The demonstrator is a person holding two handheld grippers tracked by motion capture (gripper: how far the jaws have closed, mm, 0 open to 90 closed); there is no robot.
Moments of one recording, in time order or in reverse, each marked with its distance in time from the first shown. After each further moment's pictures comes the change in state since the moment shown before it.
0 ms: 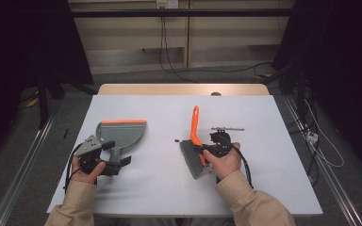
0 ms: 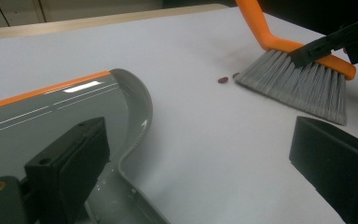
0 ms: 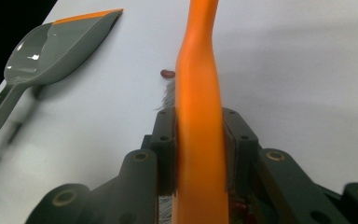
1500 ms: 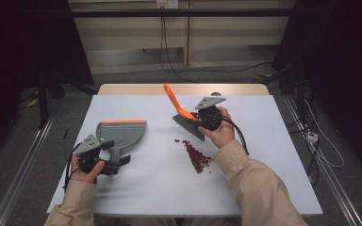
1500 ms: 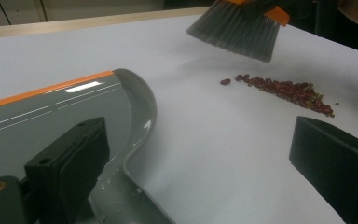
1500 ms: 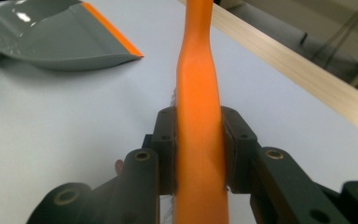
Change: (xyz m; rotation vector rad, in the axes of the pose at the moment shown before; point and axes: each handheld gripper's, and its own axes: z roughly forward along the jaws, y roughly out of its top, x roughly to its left) left arm 0.004 0.000 0.000 -0.005 0.001 -0.016; right arm -0.001 0.088 0.036 -0.105 0.073 -0.743
